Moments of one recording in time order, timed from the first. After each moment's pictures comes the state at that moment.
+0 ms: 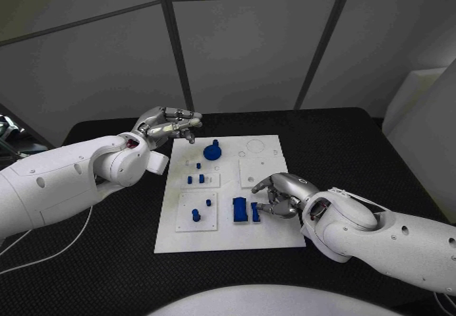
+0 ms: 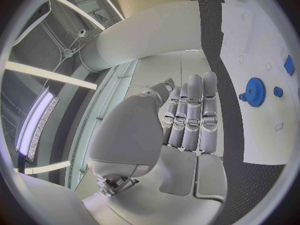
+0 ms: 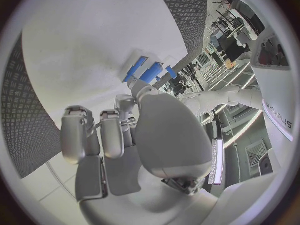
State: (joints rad) left arm 1.15 -0.84 0.02 1.38 -0.14 -0.14 0.31; left_hand 1.44 -0.12 0.39 0.04 0.10 1.00 0.20 0.14 0.07 1.06 0.13 0.24 0.07 1.12 0.04 0.91 0.38 0.19 1.11 0.13 0.45 1.04; right arm 0.89 -0.87 0.03 1.79 -1.53 -0.40 -0.37; right_hand 1.46 -0.13 0.28 0.18 0.17 0.86 0.14 0.06 0.13 1.29 0.05 0.93 1.11 1.47 -0.02 1.45 1.31 0.02 1.46 0.09 1.45 1.31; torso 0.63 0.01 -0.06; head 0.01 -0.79
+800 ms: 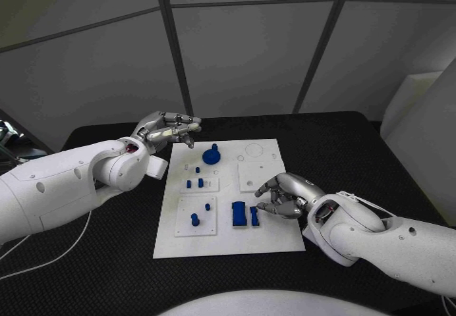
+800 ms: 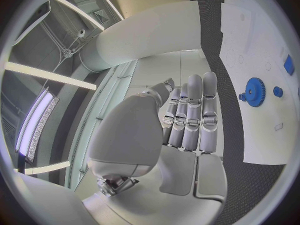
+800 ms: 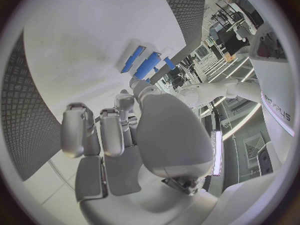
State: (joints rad) left arm 1.15 -0.84 0.02 1.37 -0.14 -0.14 0.31; left_hand 1.44 -0.12 0.38 0.03 0.10 1.00 0.20 0.14 0.07 1.05 0.13 0.25 0.07 1.12 0.04 0.91 0.38 0.19 1.11 0.13 0.45 1.04; right arm 0.90 -0.91 0.03 1.80 -1.41 -0.48 -0.27; right_hand 1.43 -0.13 0.28 0.19 0.20 0.98 0.14 0.10 0.12 1.23 0.05 0.84 1.02 1.47 -0.02 1.37 1.28 0.06 1.38 0.09 1.35 1.31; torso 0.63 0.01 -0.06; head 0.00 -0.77
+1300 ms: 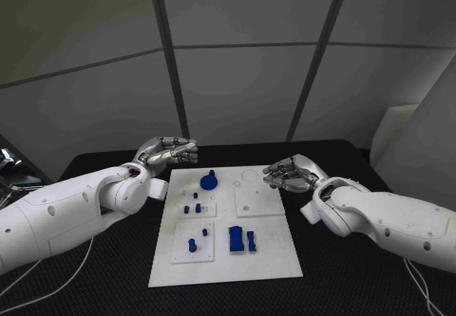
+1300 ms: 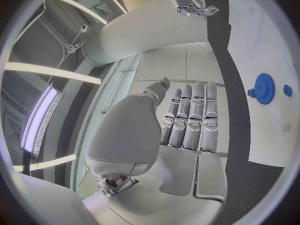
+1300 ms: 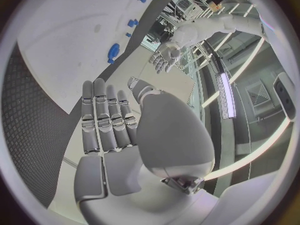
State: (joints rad) left arm 1.13 -0.79 0.02 1.28 -0.06 -0.17 0.36; left_hand 1.40 -0.13 0.34 0.08 0.10 0.99 0.20 0.17 0.07 1.04 0.15 0.20 0.06 0.95 0.11 0.40 0.16 0.19 0.86 0.21 0.16 0.81; right arm 1.03 -0.80 0.04 1.43 -0.71 -0.43 0.15; right_hand 1.43 -0.13 0.31 0.18 0.19 0.98 0.20 0.08 0.07 1.04 0.13 0.19 0.32 1.07 0.10 0.28 0.37 0.17 0.85 0.20 0.39 0.64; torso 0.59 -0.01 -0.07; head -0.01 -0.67
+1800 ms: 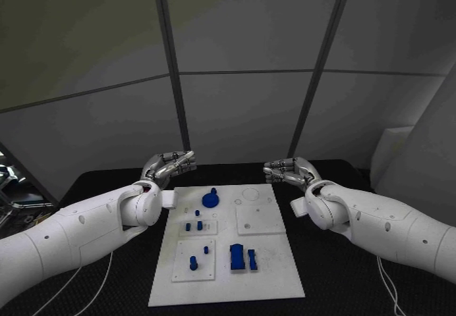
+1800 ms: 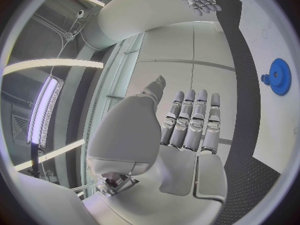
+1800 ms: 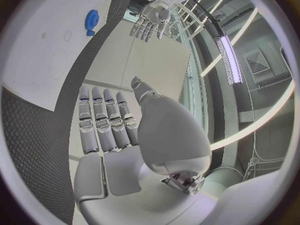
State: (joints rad) left arm 1.09 -0.65 0.02 1.10 0.10 -0.26 0.47; left_hand 1.40 -0.11 0.20 0.10 0.10 0.96 0.18 0.07 0.07 1.01 0.19 0.07 0.06 0.92 0.17 0.10 0.06 0.19 0.68 0.29 0.06 0.50; right arm 1.06 -0.59 0.05 1.07 -0.34 -0.32 0.32; right_hand 1.37 -0.05 0.16 0.08 0.15 0.94 0.21 0.07 0.07 1.03 0.17 0.07 0.07 1.02 0.15 0.07 0.10 0.17 0.89 0.26 0.10 0.35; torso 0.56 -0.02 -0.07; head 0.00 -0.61
